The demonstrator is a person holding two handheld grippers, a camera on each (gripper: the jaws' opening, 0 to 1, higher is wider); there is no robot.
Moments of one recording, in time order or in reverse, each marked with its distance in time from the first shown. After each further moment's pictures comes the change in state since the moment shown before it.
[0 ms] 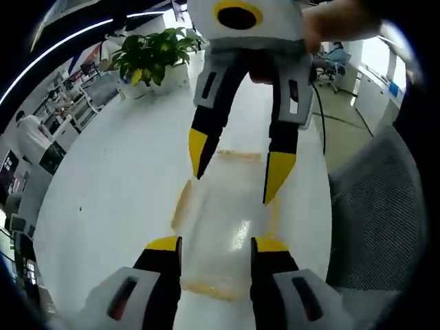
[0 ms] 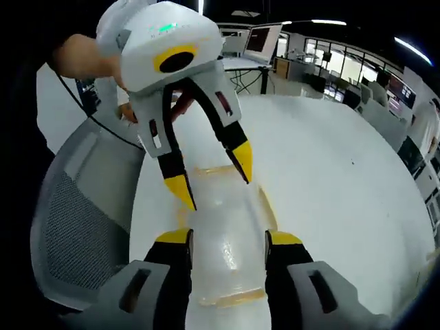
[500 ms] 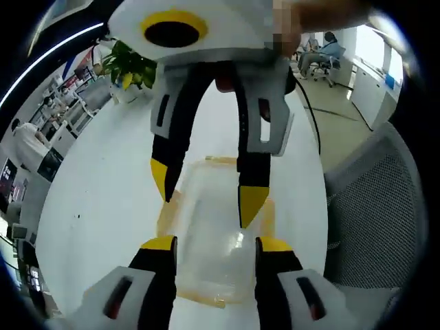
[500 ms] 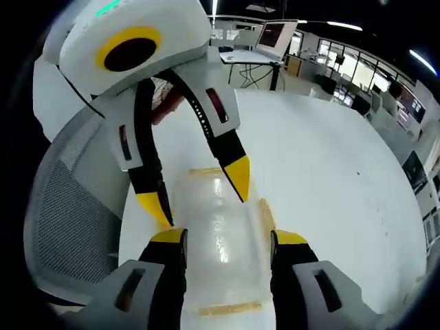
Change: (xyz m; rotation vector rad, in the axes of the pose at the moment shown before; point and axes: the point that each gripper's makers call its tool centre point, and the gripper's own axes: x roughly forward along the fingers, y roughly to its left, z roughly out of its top) left arm 0.002 -0.015 0.007 0.039 0.016 -0.001; right arm 0.013 -0.010 0.003 -0.089 0.066 0.019
